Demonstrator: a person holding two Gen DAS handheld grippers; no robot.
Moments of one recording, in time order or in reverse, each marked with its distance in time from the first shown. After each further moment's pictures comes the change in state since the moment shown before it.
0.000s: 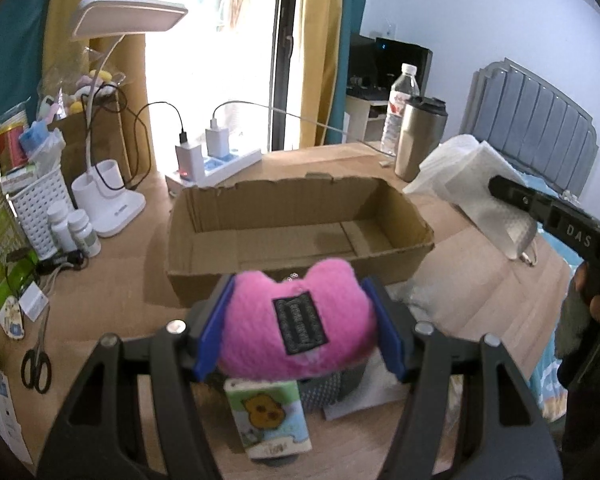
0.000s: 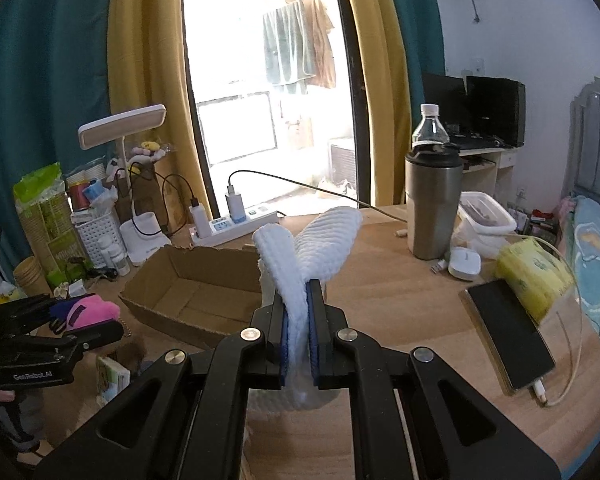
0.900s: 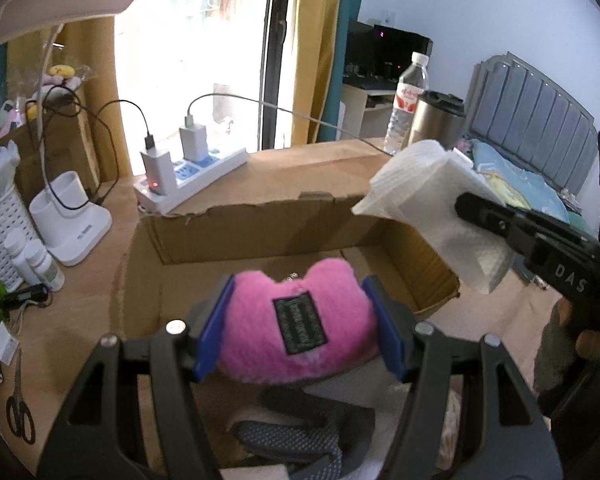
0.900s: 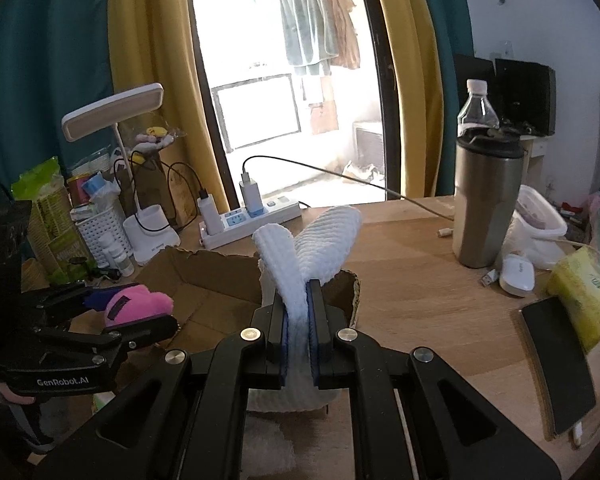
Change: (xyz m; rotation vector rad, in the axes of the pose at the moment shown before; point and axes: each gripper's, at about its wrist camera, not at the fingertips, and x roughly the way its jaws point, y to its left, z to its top) left arm 0.071 -0.004 0.044 -0.004 0.062 -0.033; right arm 0.073 0.000 0.017 0.000 0.069 0.099
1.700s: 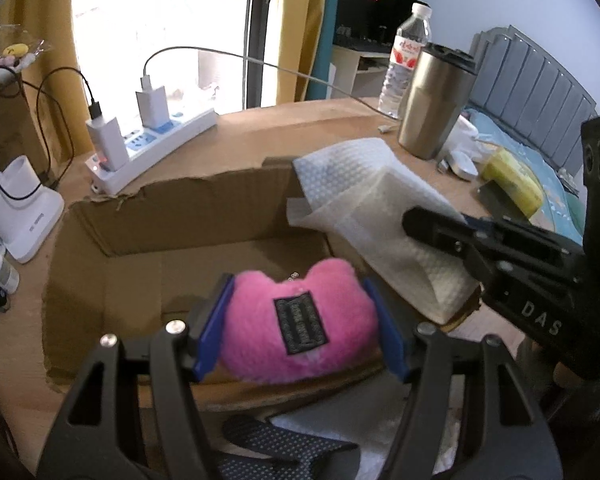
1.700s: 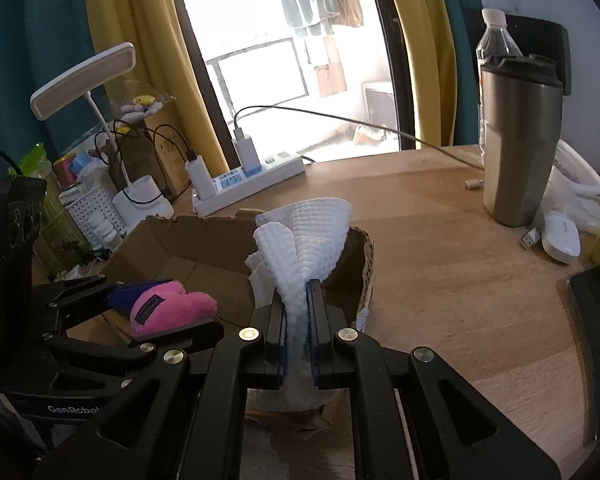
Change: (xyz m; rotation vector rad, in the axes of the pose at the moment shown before) left arm 0.064 -0.021 0.007 0.010 0.140 -0.026; right arm 0.053 -0.016 -0.016 0.058 0.132 0.062
